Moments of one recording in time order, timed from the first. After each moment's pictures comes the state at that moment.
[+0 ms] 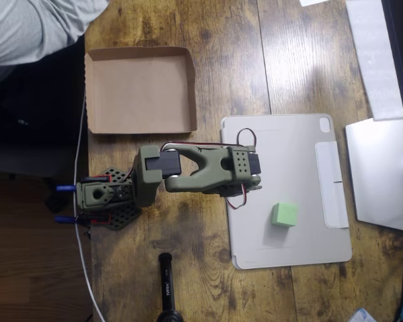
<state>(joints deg) 9.5 95.4 108.4 94.4 2.1</state>
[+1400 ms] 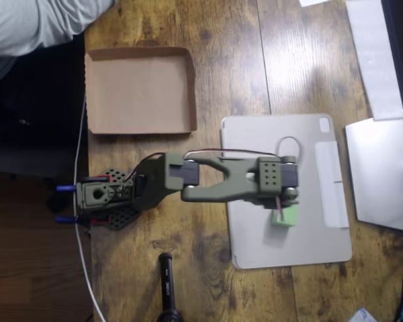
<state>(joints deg) 20.0 80.1 56.3 101.3 -5.8</state>
